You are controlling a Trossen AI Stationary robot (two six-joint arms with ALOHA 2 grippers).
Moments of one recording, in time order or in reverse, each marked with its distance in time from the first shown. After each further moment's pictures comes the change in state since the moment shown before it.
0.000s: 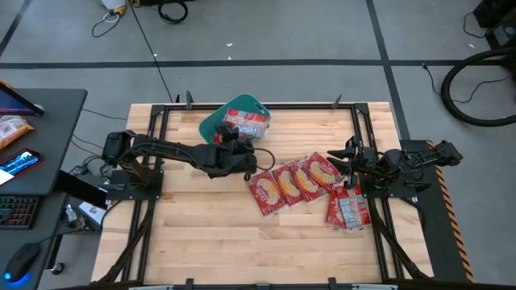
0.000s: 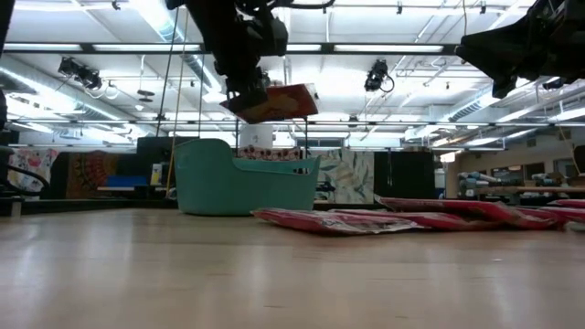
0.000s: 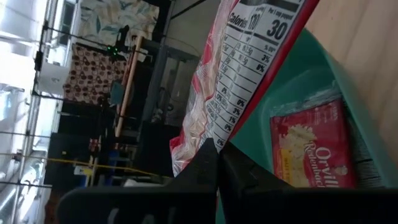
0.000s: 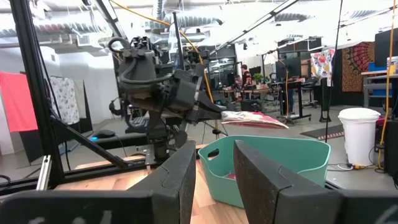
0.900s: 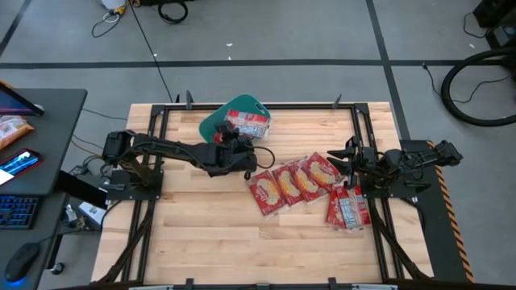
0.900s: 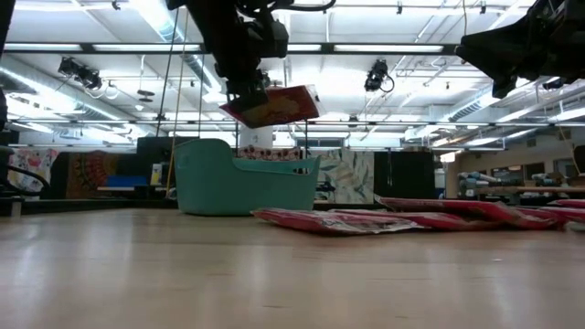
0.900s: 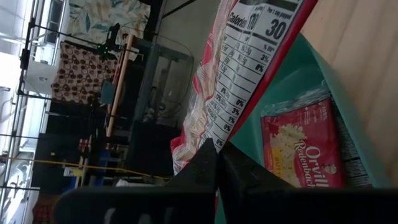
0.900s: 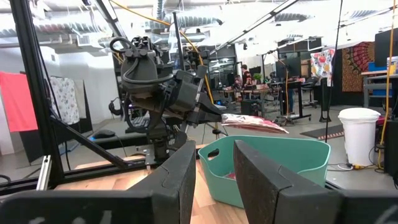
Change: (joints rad) left arm 0.014 0.000 0.000 -0.001 0.035 -0.005; right arm 0.000 0.000 0.000 0.000 0.000 0.000
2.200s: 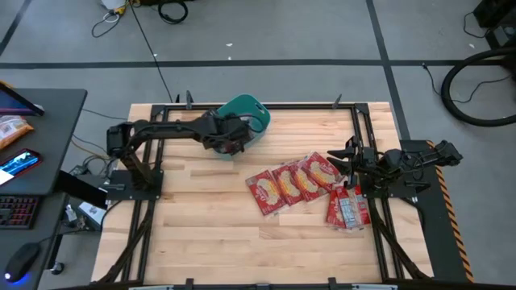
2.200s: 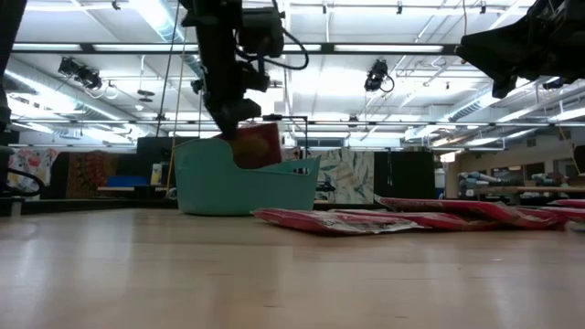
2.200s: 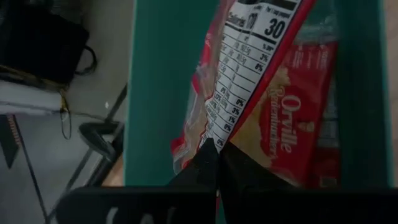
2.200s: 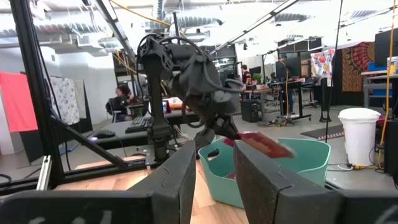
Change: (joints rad) left arm 0.266 0.017 0.060 -0.279 0.466 -0.401; right arm 0.000 0.000 0.000 0.000 0.000 0.000
